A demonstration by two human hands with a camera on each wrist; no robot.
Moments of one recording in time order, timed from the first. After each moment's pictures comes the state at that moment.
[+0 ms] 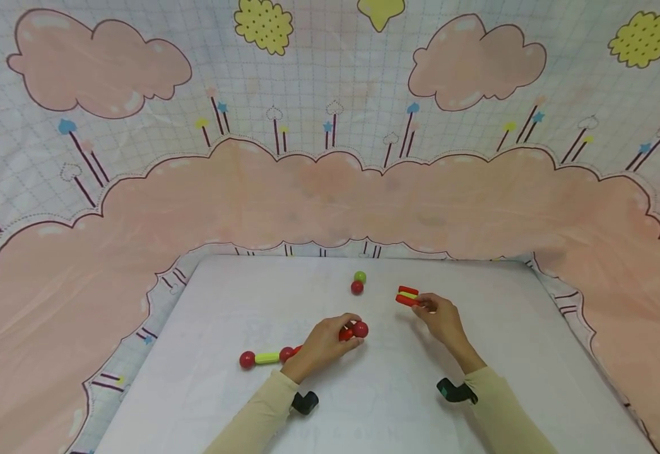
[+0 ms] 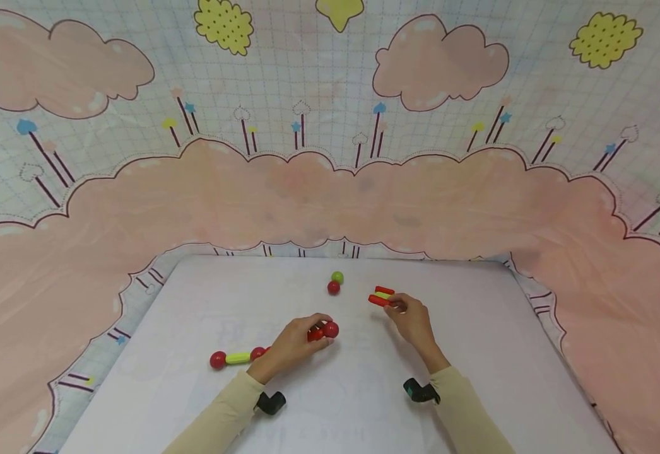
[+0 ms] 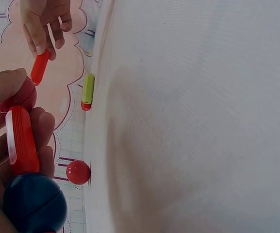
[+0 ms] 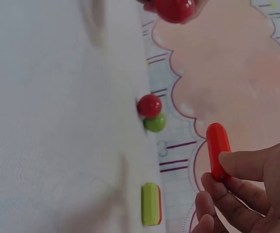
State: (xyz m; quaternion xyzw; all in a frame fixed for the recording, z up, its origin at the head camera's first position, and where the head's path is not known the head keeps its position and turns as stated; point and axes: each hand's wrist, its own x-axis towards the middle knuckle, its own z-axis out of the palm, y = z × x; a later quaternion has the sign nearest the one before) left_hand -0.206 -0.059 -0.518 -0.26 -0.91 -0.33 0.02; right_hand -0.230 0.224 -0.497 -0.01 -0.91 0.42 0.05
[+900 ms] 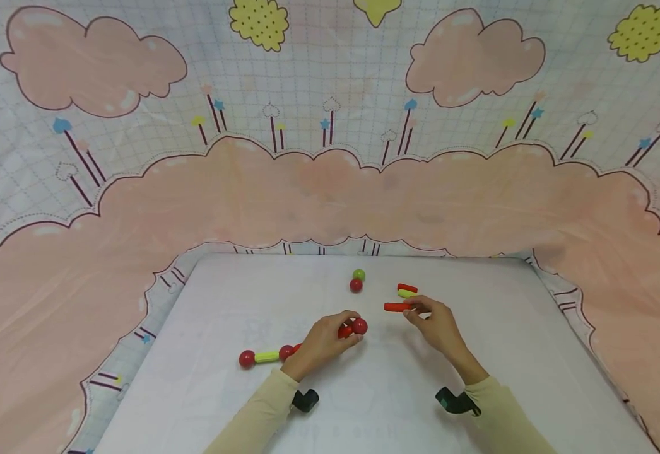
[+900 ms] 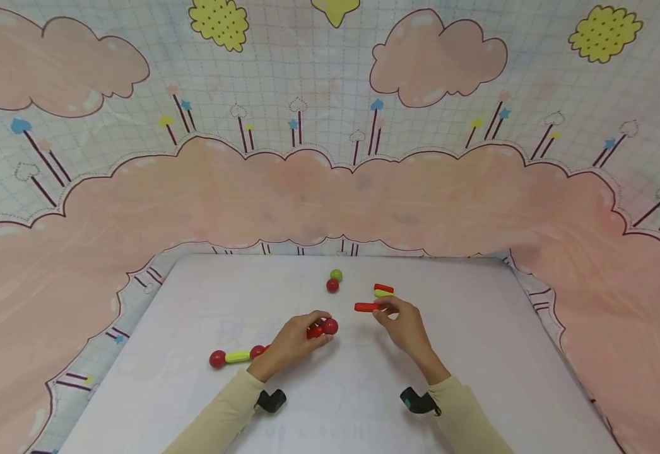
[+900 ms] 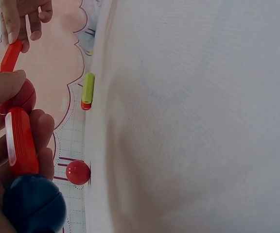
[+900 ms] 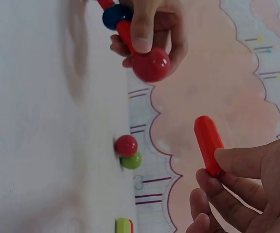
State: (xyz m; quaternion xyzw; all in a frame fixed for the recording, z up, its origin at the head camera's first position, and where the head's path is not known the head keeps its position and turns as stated) left_hand -0.206 -0.055 -0.515 -0.25 -0.91 -0.33 0.01; right_hand -0.201 0.205 -0.472 0.02 -0.90 0.43 0.03
